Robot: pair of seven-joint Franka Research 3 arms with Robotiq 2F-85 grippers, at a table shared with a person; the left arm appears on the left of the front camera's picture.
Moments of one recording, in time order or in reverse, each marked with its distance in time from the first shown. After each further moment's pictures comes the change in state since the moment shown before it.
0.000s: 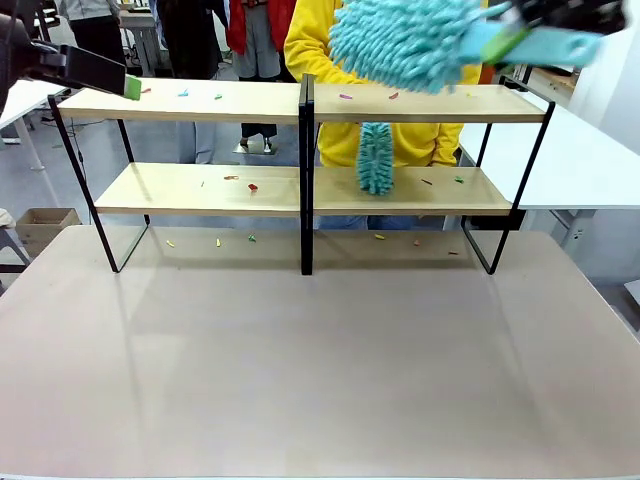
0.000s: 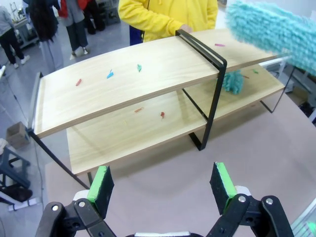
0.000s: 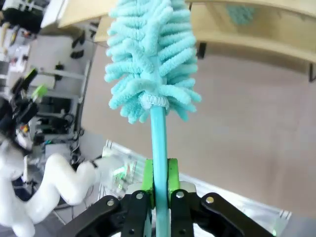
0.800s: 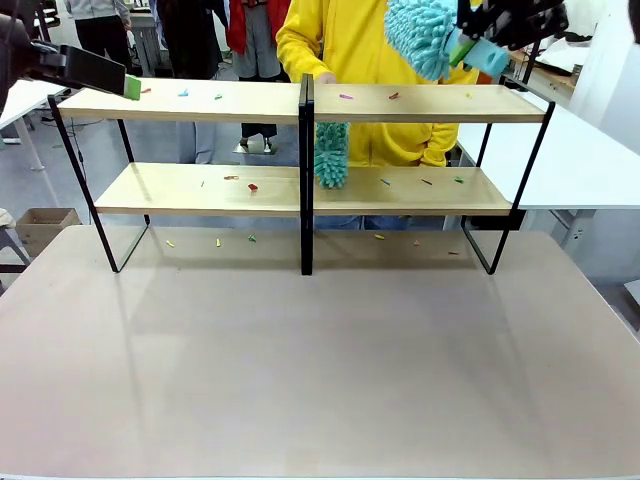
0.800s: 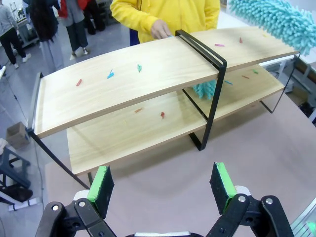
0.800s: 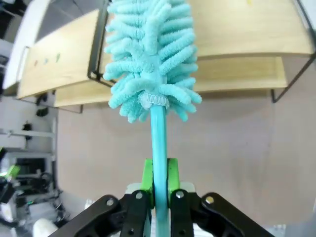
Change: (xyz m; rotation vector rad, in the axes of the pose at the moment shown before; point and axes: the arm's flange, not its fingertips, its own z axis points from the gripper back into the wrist) left arm 0.000 0.000 0.000 0.000 0.000 0.000; right arm 0.033 -0.003 -0.015 -0.207 -0.194 -0.131
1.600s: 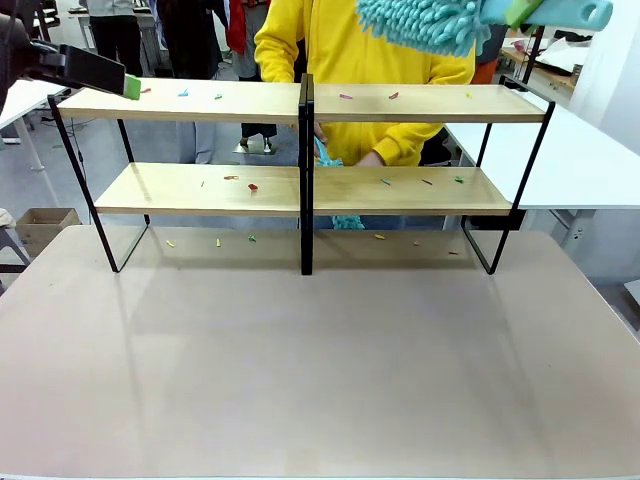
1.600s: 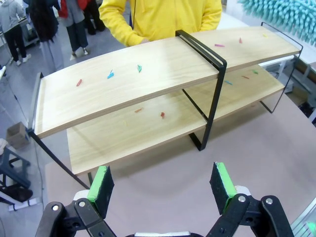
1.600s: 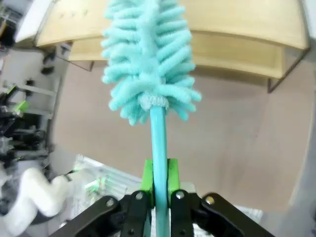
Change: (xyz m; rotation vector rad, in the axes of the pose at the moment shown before) left arm 0.000 0.000 0.000 0.000 0.000 0.000; right arm -0.016 -0.013 0.078 0.035 0.089 0.168
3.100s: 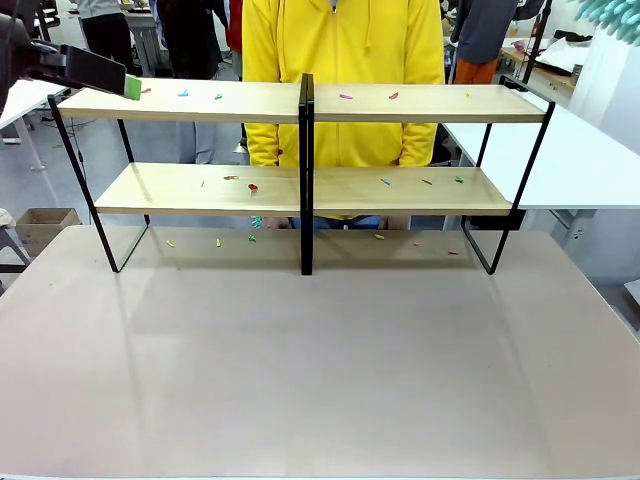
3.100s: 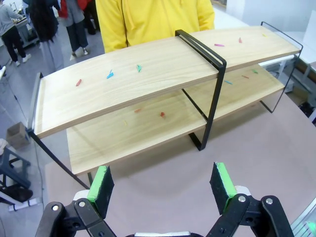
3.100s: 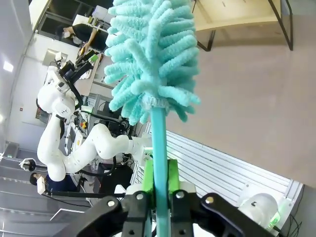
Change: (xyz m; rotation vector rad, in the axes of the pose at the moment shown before) left arm 0.000 -0.001 0.000 0.000 0.000 -0.002; right arm -0.187 -0.258 0.122 0.536 -0.073 -0.121
